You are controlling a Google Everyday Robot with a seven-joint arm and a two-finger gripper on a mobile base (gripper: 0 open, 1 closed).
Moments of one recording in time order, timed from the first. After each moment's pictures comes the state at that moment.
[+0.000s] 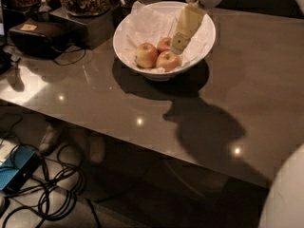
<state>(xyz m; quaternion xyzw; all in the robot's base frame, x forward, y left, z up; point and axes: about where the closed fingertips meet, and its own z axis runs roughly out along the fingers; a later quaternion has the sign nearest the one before) 0.595 -0.096 0.992 -0.53 0.83 0.04 0.15</state>
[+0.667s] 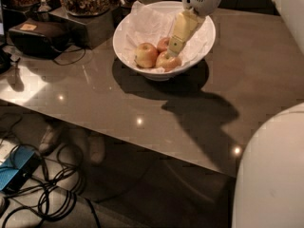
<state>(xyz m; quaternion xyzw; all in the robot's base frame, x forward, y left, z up) 0.621 -0.096 0.965 -0.49 0.86 0.05 0.13</state>
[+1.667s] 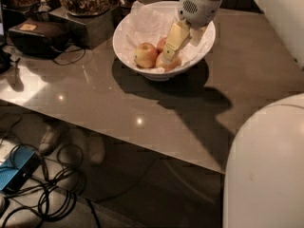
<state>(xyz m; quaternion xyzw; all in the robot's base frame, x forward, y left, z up) 0.622 -0.093 0.932 -0.41 0.90 0.08 0.09</state>
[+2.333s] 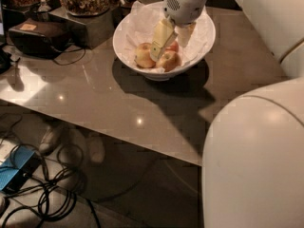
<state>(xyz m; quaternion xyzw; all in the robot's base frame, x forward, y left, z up) 0.632 -0.066 0.931 -0.38 0.92 0.09 0.08</state>
